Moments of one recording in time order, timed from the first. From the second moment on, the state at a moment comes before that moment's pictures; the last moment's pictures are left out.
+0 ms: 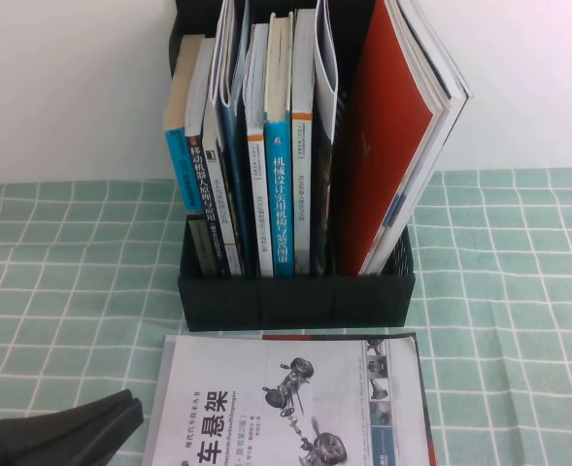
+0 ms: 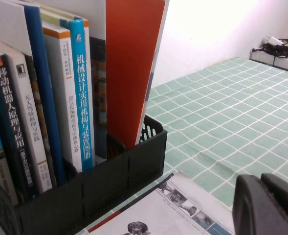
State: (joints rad) right arm 0.76 0.62 -0.30 0.00 0.54 -0.20; left arm -0.88 0.41 -0.30 0.68 0.15 -0.79
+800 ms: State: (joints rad) right arm 0.76 0.62 -0.29 0.17 0.63 -0.18; left arm -0.82 0.32 -0.27 0.44 0.20 -0.70
